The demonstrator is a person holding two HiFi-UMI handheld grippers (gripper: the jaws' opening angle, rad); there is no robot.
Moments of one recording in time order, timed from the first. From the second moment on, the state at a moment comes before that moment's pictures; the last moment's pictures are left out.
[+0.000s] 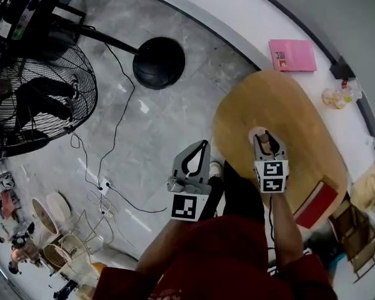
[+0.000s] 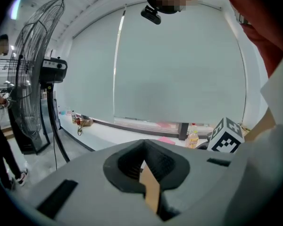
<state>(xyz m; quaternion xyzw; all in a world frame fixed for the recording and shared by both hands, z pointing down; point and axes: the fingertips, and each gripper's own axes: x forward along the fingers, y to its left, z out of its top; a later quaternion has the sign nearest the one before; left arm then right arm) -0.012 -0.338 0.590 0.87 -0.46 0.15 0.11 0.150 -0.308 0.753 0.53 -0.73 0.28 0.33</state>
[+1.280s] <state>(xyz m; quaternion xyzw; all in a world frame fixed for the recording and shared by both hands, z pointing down) -0.008 -0.315 0.673 0.84 -0.47 0.21 0.17 0.140 -0.317 0.888 0.49 -0.74 0.26 0.38</state>
